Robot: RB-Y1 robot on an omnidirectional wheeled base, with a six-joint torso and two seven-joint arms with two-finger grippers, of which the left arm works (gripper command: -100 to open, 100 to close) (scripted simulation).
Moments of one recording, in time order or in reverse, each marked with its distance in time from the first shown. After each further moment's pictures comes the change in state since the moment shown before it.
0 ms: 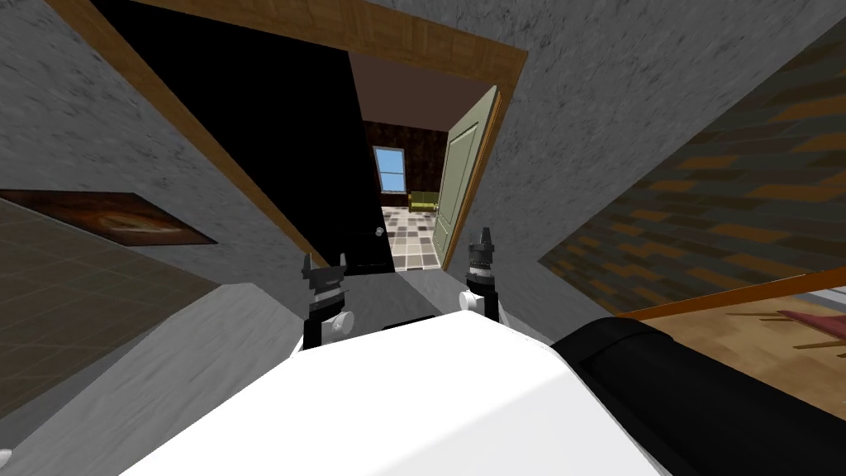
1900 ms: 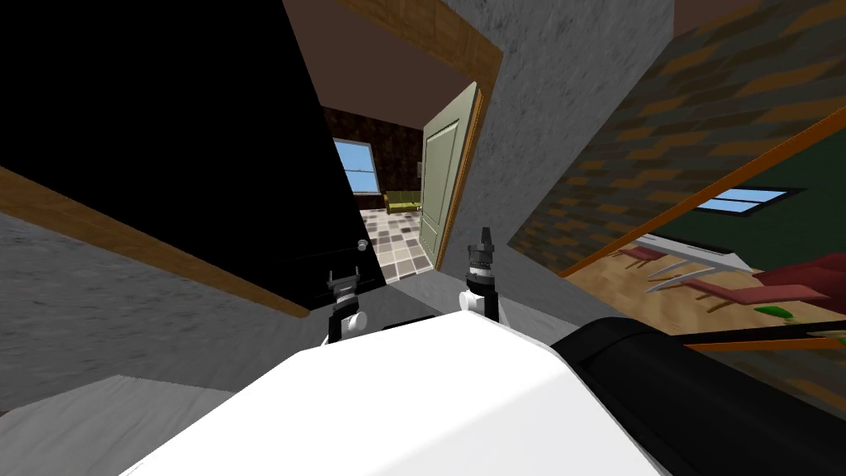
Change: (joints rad) arm -0.157 -0.012 -0.052 0.481 0.245 -0.077 0.321
